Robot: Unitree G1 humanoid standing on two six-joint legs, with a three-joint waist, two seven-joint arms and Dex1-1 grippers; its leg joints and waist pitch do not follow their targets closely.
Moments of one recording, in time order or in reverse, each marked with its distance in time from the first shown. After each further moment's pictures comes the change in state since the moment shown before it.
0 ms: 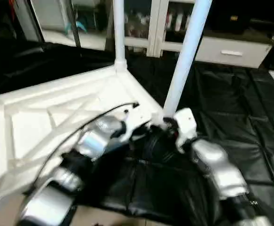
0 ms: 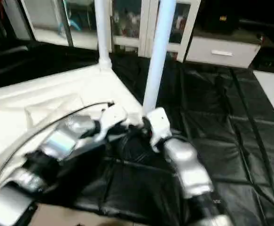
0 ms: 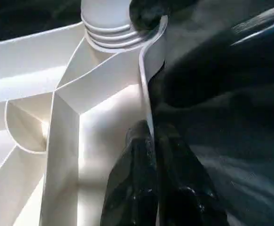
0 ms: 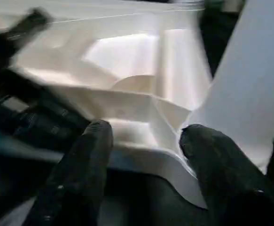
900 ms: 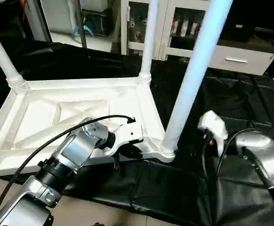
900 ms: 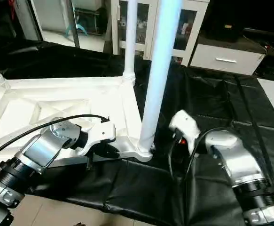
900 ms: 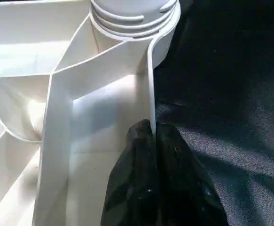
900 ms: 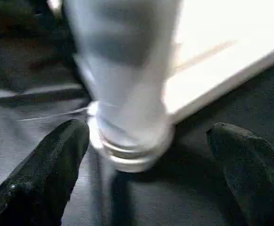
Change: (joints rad) left arm 0.075 0.142 -0.084 -0.228 -0.047 0.097 -0.317; right arm -0.058 -0.344 0.058 0.021 0.053 0.051 0.540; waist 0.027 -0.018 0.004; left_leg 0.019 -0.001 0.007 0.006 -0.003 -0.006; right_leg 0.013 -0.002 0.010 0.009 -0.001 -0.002
